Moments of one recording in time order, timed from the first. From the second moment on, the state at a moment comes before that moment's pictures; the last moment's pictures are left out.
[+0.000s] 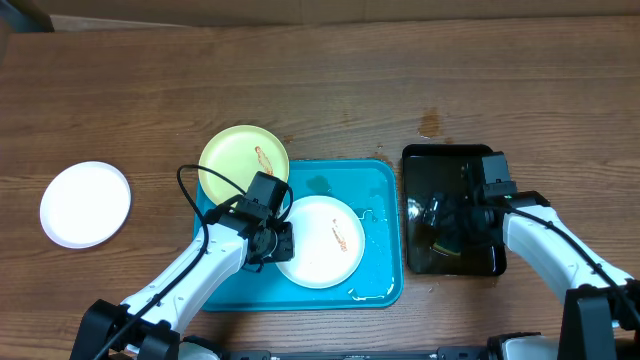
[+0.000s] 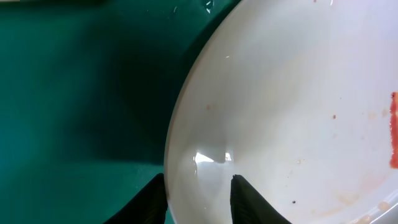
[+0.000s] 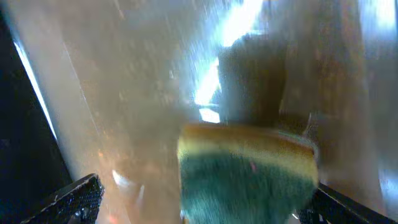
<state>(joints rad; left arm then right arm) -0.40 1.44 0.71 -0.68 0.08 -0.48 0.12 1.50 0.71 -0.51 -0.12 0.46</state>
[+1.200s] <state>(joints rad) -0.40 1.44 0.71 -0.64 0.05 -0.45 0.12 1.53 0.76 -0.75 -0.21 0.39</state>
